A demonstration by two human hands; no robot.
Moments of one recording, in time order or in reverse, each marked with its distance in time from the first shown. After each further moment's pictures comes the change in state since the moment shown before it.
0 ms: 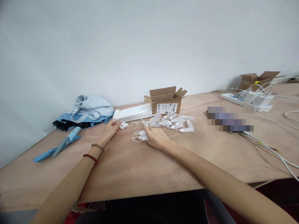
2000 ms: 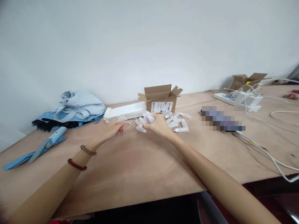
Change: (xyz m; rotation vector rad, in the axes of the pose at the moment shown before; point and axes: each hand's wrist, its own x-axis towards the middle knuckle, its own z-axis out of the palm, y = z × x) left_hand -0.041 0.065 0.048 0.585 -0.528 0.250; right_hand 0.006 0.033 -0.028 0.853 0.335 0.307
